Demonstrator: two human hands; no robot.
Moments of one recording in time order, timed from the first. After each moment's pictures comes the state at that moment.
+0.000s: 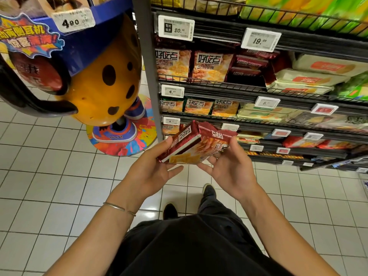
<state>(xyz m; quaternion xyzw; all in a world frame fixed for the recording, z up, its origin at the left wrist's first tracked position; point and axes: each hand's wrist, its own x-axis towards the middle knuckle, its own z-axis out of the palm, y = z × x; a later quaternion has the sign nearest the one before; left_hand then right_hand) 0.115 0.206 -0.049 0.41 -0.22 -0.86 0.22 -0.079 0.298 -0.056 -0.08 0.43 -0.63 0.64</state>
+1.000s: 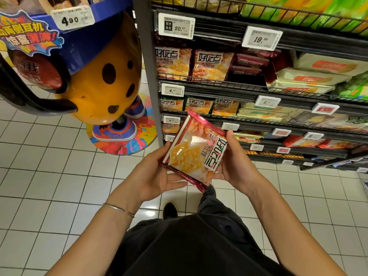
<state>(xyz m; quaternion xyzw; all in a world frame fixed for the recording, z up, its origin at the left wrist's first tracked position) 0.116 0.211 -0.053 0.48 -0.24 -0.83 0.14 -0.101 0.290 -0.054 -0.14 0.61 -0.45 0.64</state>
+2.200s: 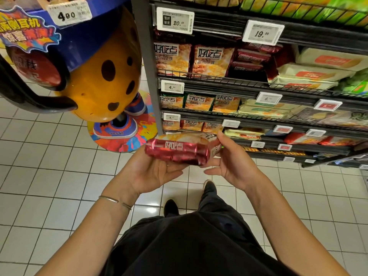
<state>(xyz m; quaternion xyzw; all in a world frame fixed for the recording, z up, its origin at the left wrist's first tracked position) 0.124 0.195 -0.055 0.42 -0.18 -0.88 0.12 -0.095 0.290 -0.047 -0.12 0.56 -0.48 0.66</state>
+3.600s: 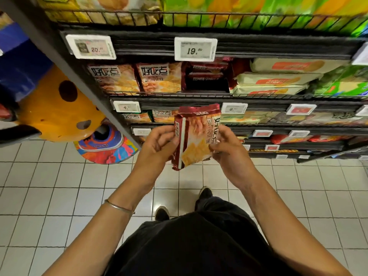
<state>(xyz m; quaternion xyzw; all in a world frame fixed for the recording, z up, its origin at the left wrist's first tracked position) -0.057 0.186 -0.047 0.43 -0.51 -0.69 0.28 -0.249 0.277 -0.060 -0.18 0.56 -0.58 0.56</state>
